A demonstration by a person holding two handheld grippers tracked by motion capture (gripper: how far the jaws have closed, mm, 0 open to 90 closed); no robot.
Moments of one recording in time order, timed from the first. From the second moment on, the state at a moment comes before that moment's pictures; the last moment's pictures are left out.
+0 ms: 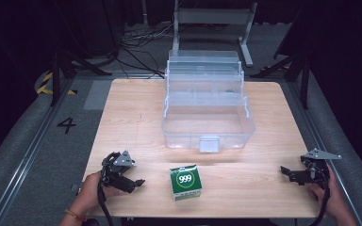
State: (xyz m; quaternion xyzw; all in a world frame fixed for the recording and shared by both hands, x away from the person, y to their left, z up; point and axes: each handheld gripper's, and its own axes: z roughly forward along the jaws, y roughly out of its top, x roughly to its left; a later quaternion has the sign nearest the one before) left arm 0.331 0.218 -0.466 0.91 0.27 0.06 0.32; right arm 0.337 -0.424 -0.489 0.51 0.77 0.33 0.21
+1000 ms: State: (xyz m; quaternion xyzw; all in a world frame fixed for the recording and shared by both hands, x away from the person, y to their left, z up) left arm 0.297 0.123 -0.400 0.94 0.14 0.05 0.30; right arm 0.336 -0.424 -0.489 0.50 0.77 0.33 0.21
